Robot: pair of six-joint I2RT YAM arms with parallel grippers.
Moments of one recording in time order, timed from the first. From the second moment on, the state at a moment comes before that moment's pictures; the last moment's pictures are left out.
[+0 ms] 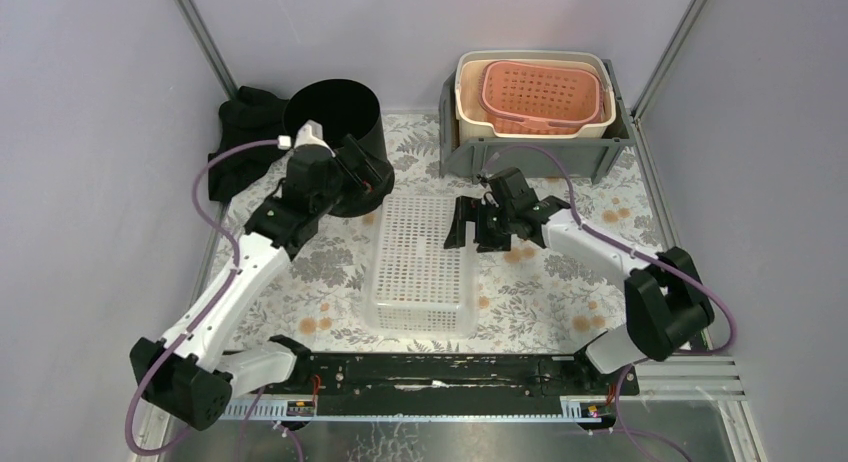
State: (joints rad) left arm -0.41 1.14 1.05 -0.38 -0.02 -0.92; right arm 0.57 1.53 1.00 -0.40 -0.33 0.60
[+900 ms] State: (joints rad) left arm -0.20 1.47 1.58 -0.92 -0.40 -1.02; right arm 0.57 1.24 0.85 -0.54 -0.25 0.53
